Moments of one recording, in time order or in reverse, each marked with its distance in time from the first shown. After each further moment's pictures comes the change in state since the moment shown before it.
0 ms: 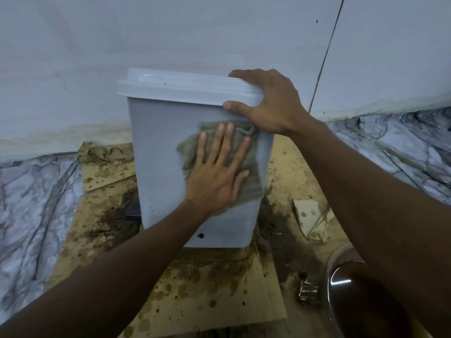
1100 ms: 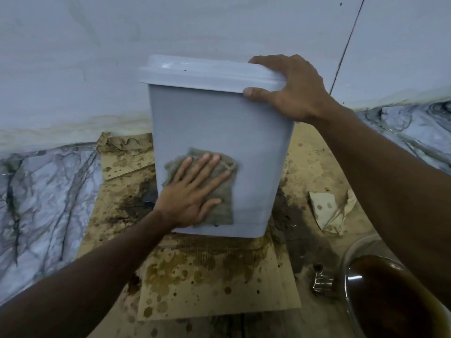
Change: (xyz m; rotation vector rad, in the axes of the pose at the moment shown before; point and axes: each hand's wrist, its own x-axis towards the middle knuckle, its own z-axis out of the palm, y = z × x) left_hand -0.093 -0.072 0.001 0.078 -0.159 0.244; right_hand 0.002 -0.001 0.001 0.032 0.002 0.017
